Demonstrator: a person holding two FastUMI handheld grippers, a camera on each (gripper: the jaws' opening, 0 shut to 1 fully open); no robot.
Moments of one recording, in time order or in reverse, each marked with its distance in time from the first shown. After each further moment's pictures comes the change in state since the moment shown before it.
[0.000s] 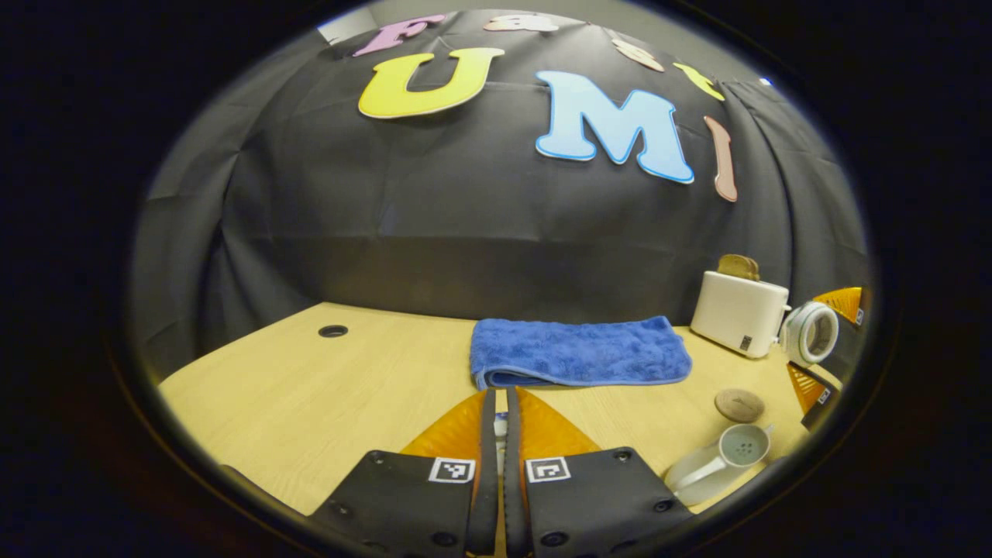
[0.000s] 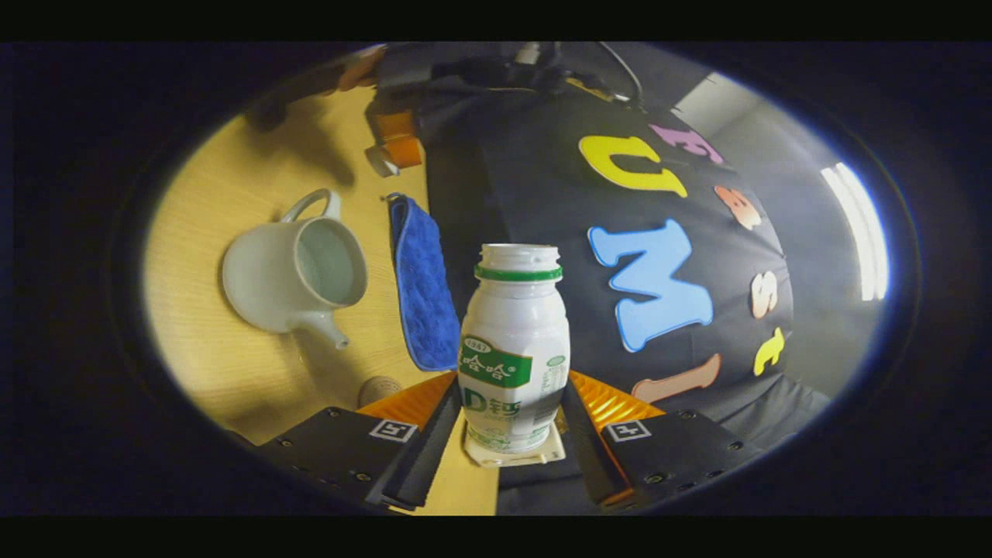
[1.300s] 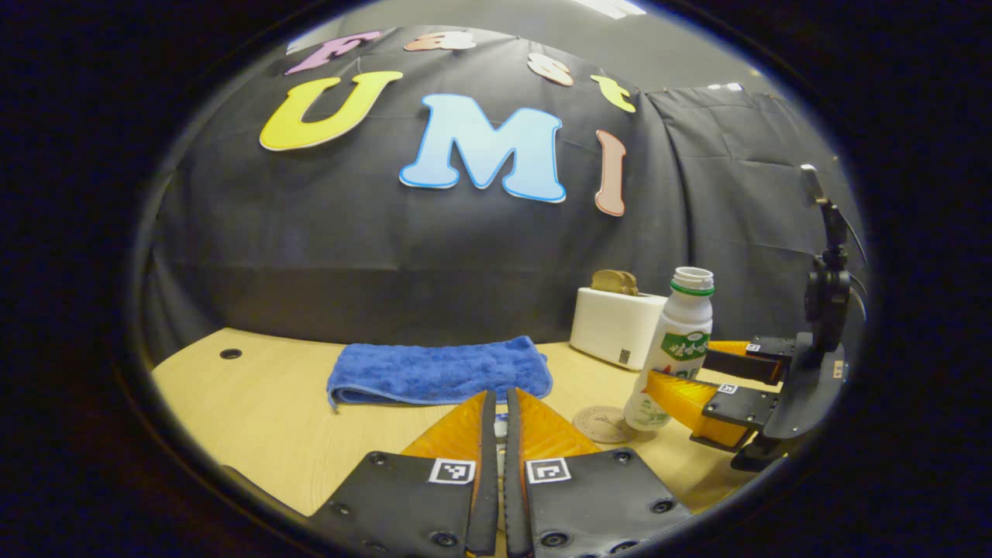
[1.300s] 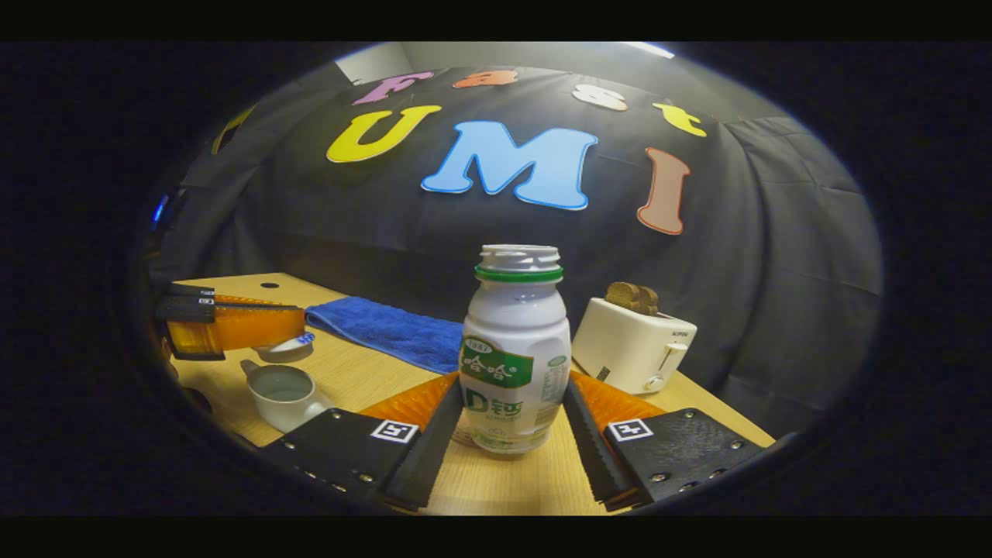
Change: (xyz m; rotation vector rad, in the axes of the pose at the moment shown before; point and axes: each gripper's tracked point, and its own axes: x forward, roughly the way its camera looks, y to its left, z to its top) left arm -0.045 -0.168 0.016 0.056 -0.076 -0.363; right arm 0.009 -0.003 -0.052 0.995 0.145 0.021
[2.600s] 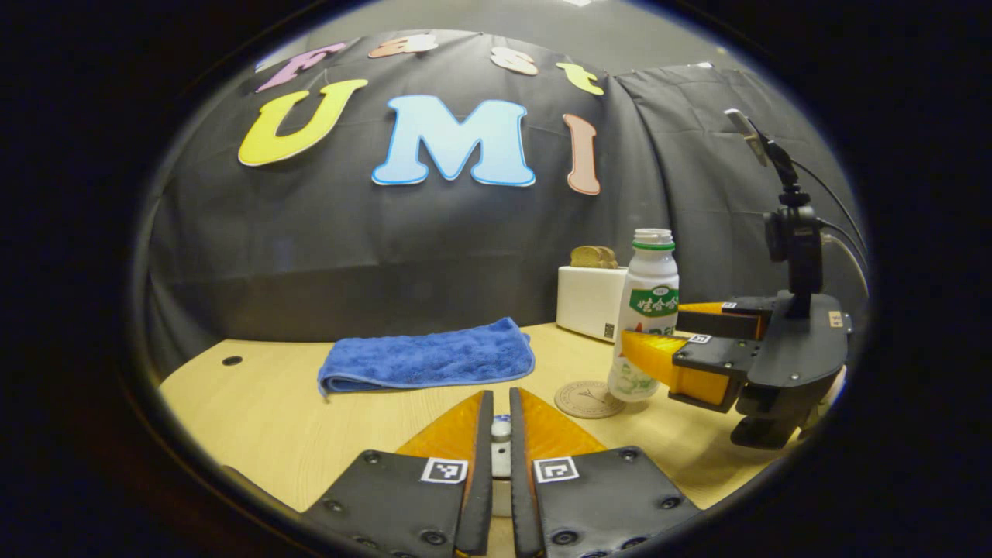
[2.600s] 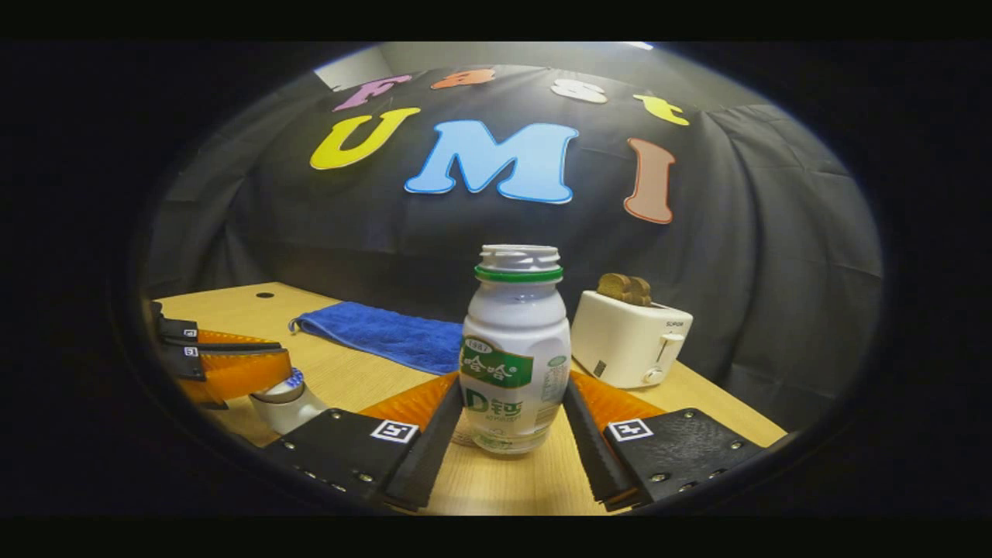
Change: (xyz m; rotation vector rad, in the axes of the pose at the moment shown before) left arm -0.016 -0.022 -0.020 0.079 0.016 -0.009; right arm 0.005 -0.009 -0.006 0.073 0.012 0.000
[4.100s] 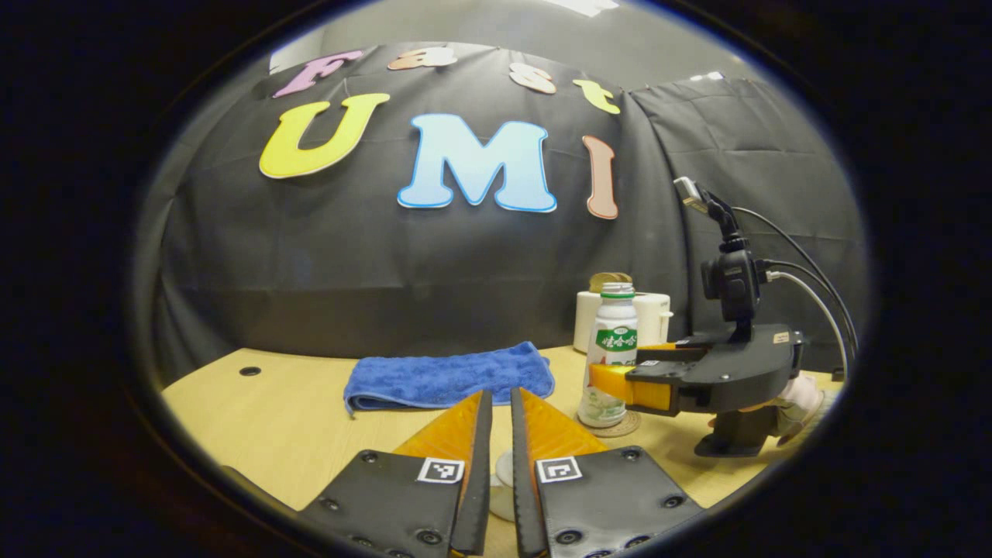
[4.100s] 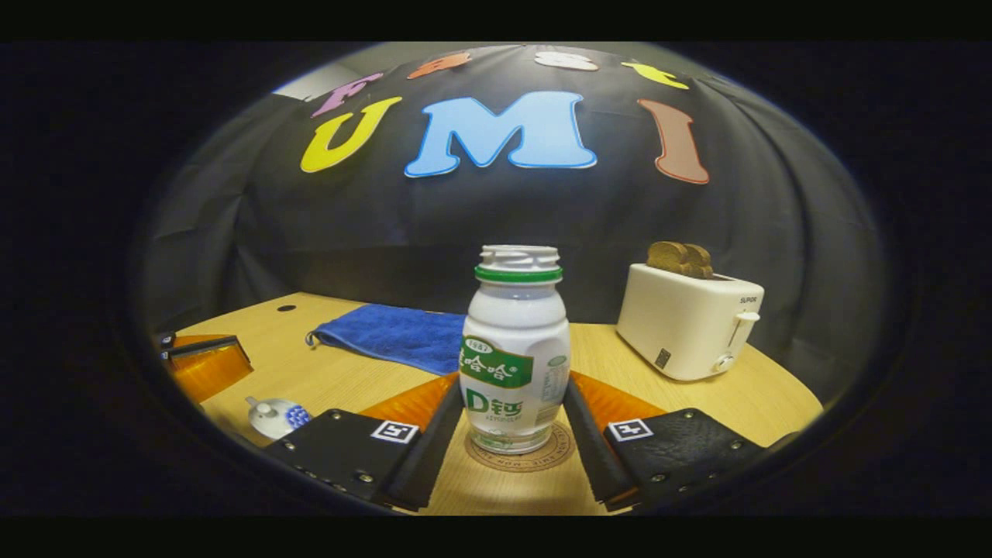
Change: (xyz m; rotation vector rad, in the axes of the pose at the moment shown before) left arm -0.011 0.024 0.027 -0.016 -0.075 0.066; right arm 0.058 0.026 -0.006 0.100 0.103 0.134
